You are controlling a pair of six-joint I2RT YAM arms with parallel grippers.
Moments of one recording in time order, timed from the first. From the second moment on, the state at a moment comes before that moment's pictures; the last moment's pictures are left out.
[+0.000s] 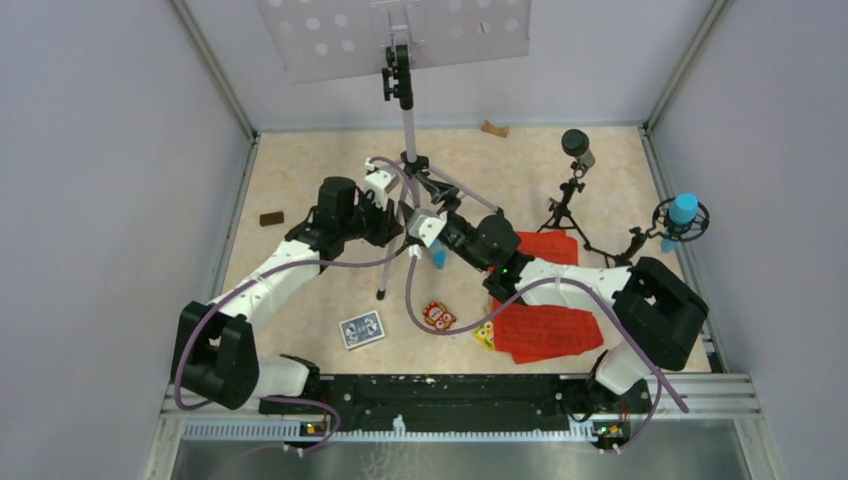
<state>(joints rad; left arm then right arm) -0.37 1.33 0.89 -0.14 0.41 0.03 0.94 1.57 0.90 0.92 -0.02 -0.83</state>
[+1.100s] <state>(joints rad) -0.37 1.33 0.90 -0.14 0.40 0.03 0.77 1.49 1.01 0.53 0.30 0.52</state>
